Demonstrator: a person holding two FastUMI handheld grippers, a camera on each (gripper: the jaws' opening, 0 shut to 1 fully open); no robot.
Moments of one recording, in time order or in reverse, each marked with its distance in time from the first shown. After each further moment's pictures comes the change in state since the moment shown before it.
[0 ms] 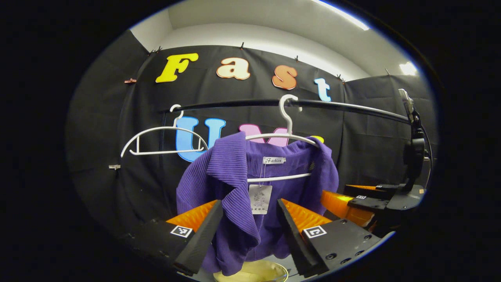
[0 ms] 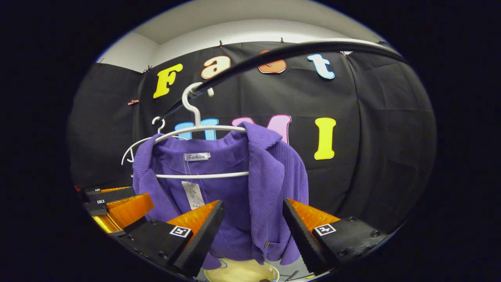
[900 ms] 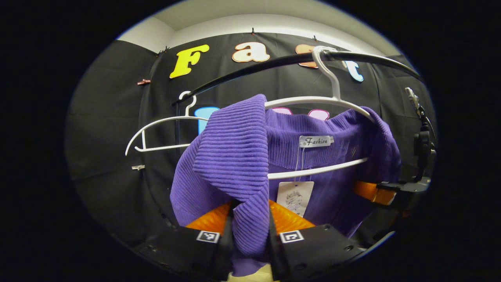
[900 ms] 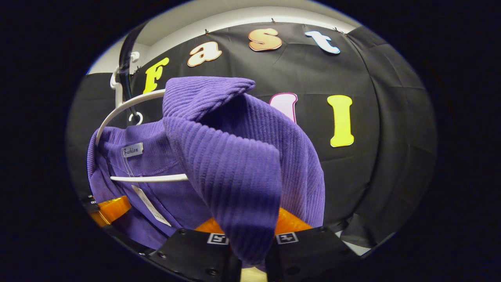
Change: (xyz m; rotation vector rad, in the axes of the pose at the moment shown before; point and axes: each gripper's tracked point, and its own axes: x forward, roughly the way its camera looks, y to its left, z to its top) left arm 0.077 0.049 -0.014 0.075 0.035 0.302; right arm 0.126 -0.037 -0.025 0.088 0.062 0.109
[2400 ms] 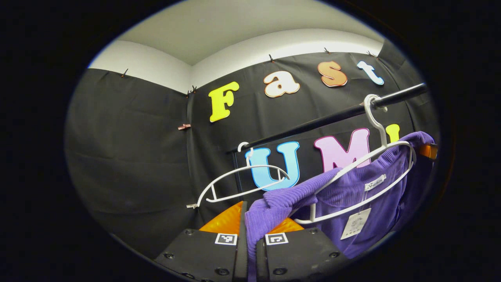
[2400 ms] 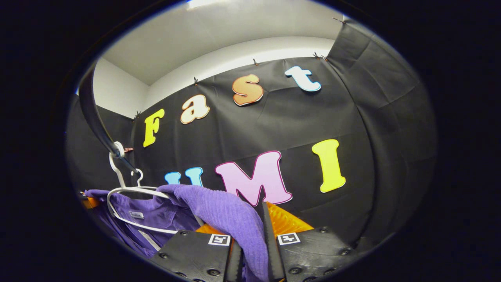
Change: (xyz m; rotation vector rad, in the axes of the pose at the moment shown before) left arm -0.039 0.111 0.099 0.163 -0.259 0.274; right arm -0.037 -0.067 0.133 0.067 -0.408 0.008
